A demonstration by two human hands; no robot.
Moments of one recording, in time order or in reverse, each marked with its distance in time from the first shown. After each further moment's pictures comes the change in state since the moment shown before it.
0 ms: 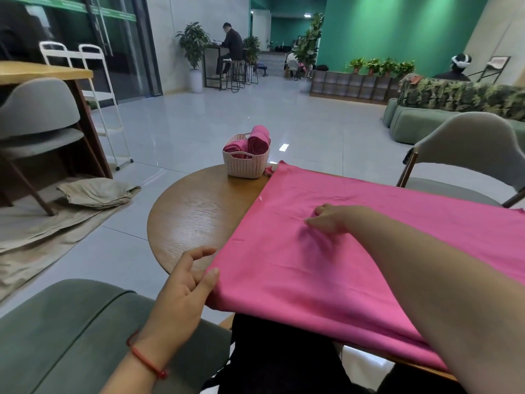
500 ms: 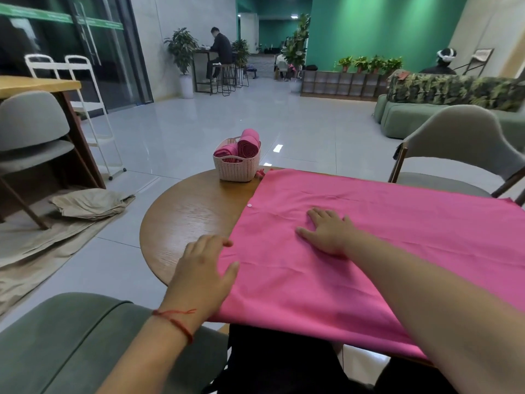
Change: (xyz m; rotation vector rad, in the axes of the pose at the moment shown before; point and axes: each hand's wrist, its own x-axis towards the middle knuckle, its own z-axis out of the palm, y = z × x) left_hand 0.047 0.016 0.021 0.903 -0.002 0.211; right_hand -0.025 0.007 0.051 0.110 0.225 -0.059
